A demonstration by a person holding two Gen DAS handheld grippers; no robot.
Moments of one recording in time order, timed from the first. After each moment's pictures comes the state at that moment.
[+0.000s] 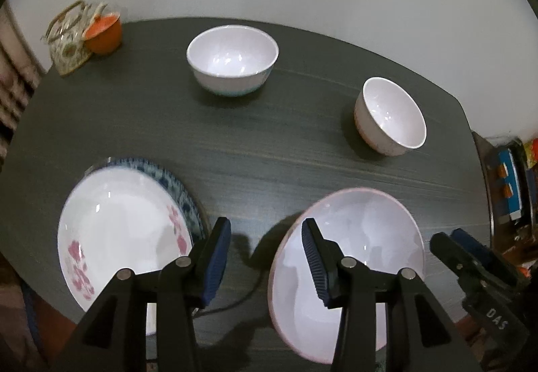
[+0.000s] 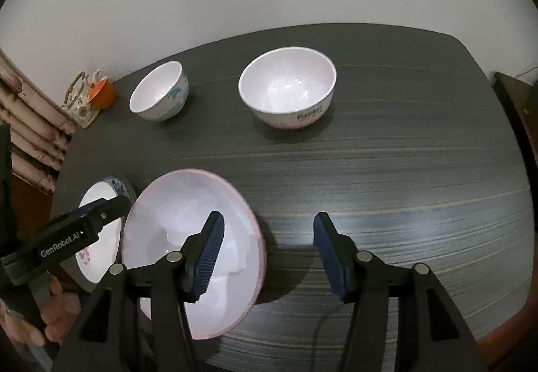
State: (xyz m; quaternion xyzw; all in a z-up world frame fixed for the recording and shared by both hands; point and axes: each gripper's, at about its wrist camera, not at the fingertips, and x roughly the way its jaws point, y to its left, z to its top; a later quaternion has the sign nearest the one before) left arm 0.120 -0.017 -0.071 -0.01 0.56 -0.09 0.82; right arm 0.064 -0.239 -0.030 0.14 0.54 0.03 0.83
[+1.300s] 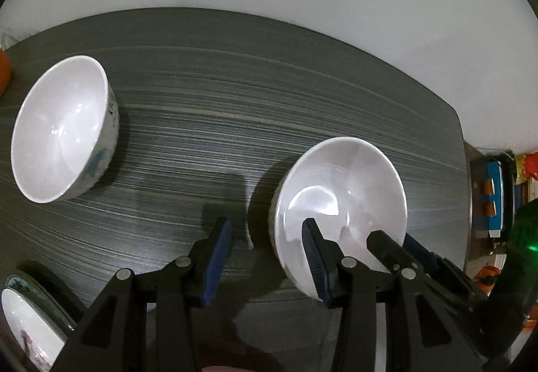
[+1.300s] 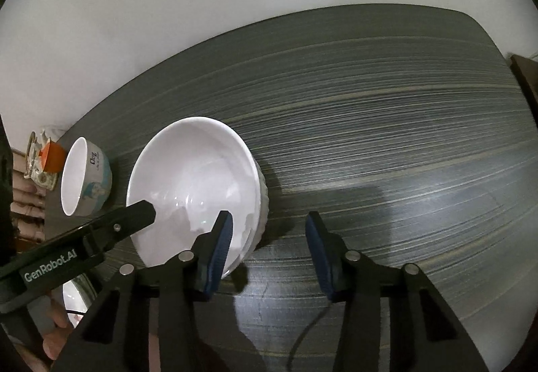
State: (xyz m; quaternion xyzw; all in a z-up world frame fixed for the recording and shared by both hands) left arm 0.269 -0.148 -0.121 -0.04 0.64 -0.14 0.75; right arm 0.205 -0.321 -0.103 0.20 0.59 0.00 0.79
